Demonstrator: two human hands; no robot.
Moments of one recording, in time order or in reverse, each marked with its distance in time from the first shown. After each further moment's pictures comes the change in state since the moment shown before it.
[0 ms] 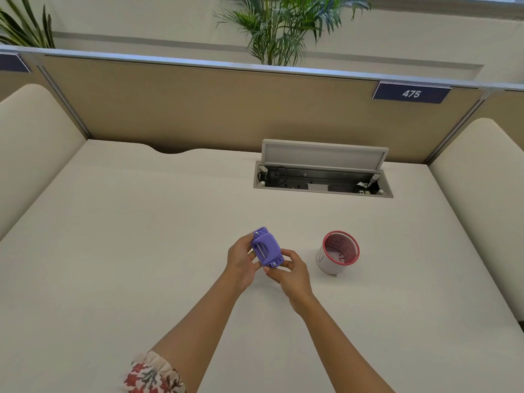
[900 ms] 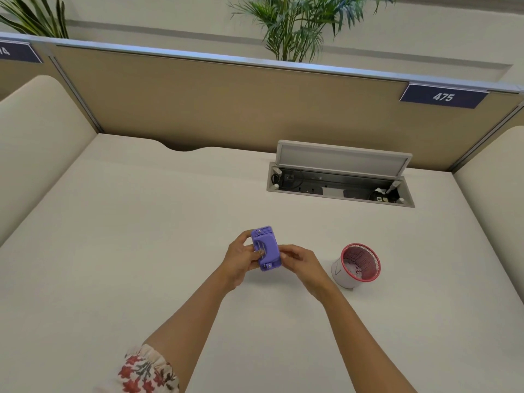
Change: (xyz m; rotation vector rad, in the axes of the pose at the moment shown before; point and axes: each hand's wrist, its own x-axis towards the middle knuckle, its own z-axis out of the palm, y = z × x) left_hand 0.031 0.032 -0.037 0.428 -0.175 0.128; right_hand 0.052 -0.030 -0.001 -0.199 -0.312 -0.072
